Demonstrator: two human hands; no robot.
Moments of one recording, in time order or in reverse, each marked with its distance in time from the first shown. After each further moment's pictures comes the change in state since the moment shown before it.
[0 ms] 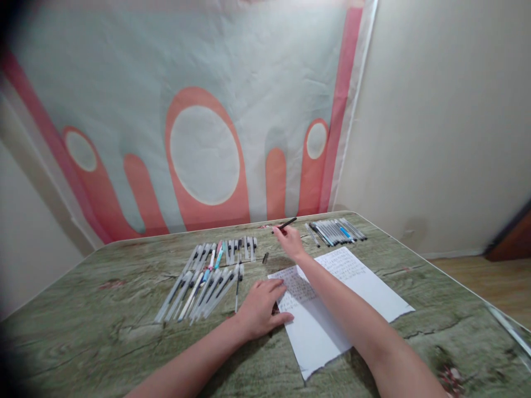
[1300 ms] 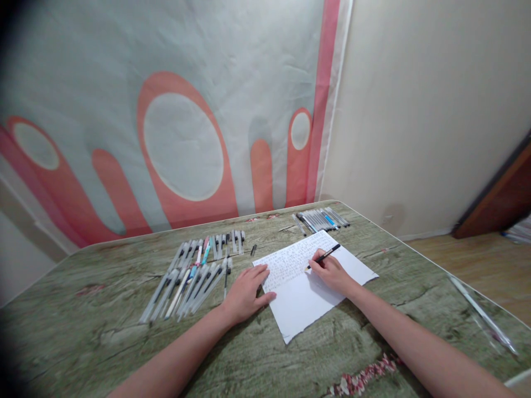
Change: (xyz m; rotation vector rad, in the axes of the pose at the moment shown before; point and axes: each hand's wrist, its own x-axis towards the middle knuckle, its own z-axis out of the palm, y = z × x) left_hand 0.004 -0.014 0.004 0.005 -0.013 -0.061; right_hand -0.119 0.021 -0.134 -0.174 -0.209 0.223
